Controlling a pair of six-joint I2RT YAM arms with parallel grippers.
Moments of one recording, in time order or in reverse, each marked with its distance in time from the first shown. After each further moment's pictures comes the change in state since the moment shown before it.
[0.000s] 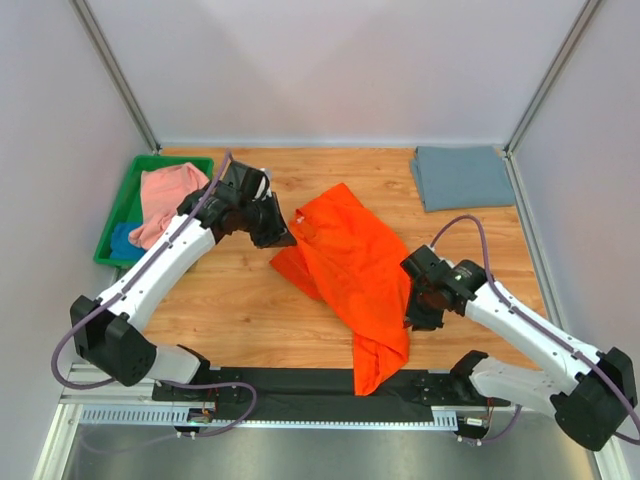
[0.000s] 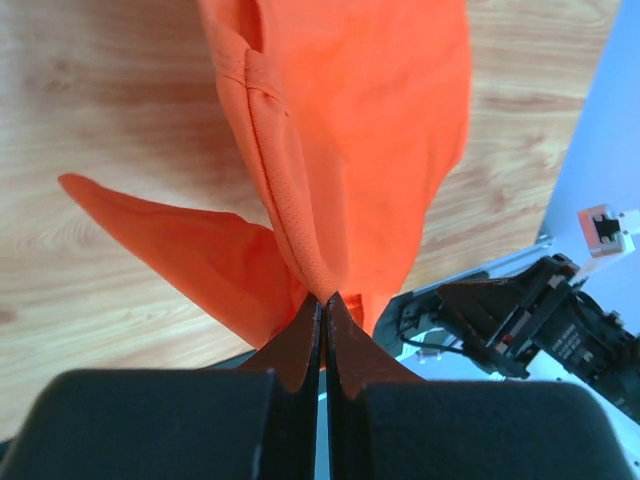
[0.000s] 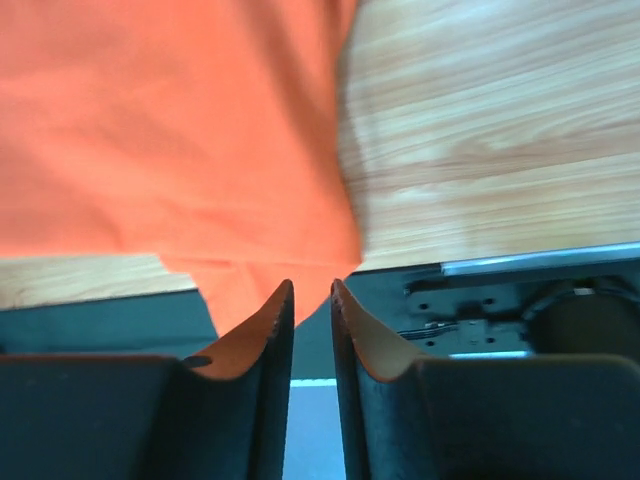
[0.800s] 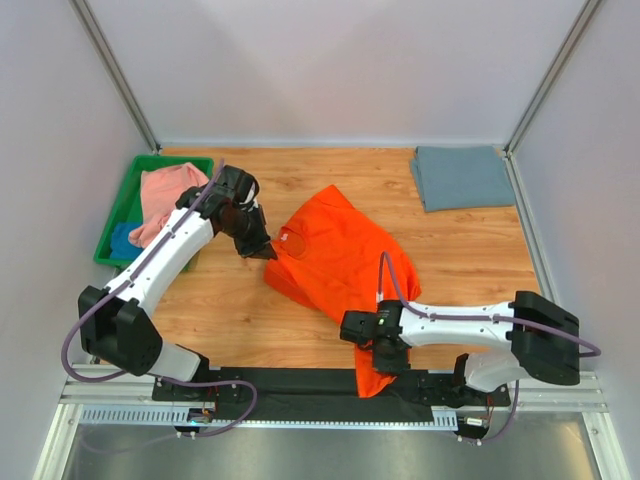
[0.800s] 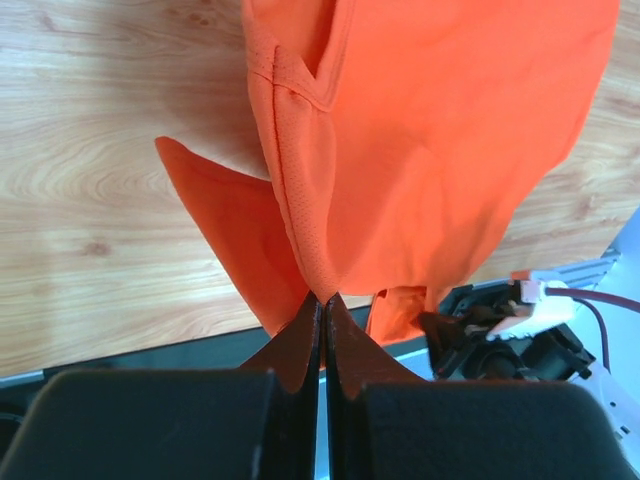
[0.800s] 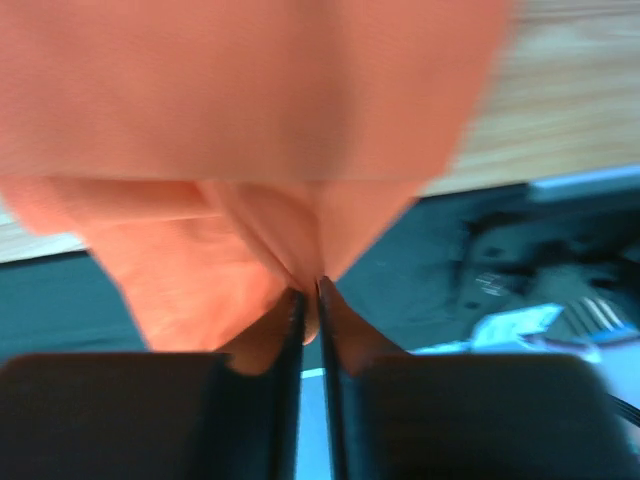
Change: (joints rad) left arm 0.100 0.047 -0.051 -0.161 -0.003 0.069; right arm 0.617 0.367 -0.052 0.106 0.014 0.382
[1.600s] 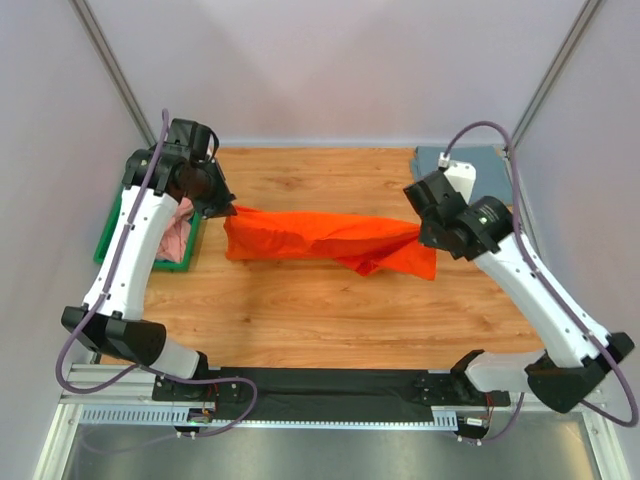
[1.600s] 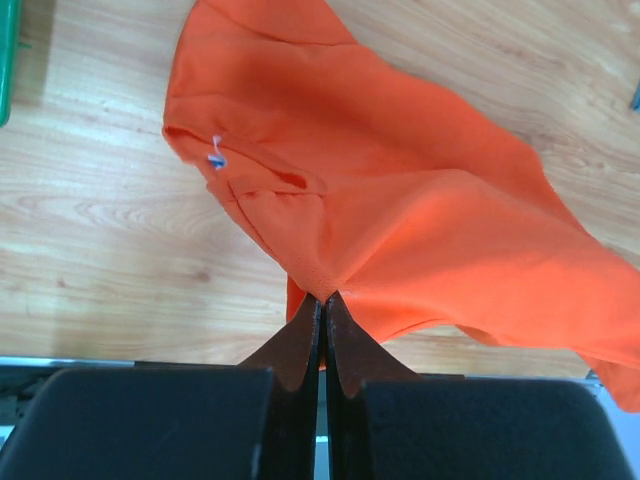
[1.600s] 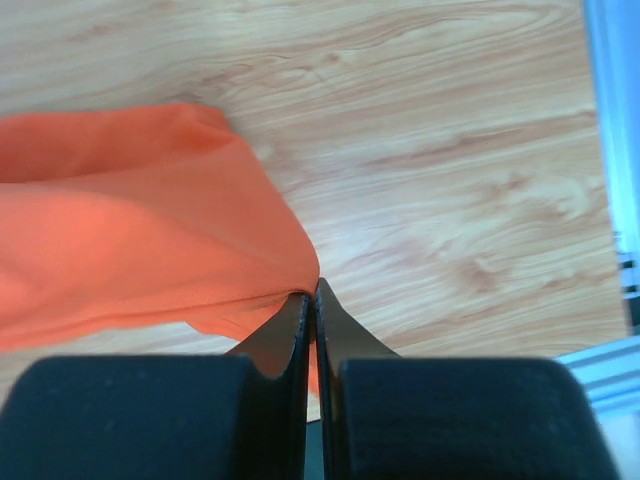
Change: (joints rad) left arm 0.153 0.037 0.504 -0.314 -0.239 0.060; right arm -0.625 -0.158 0.771 -0.279 0.491 -0.601
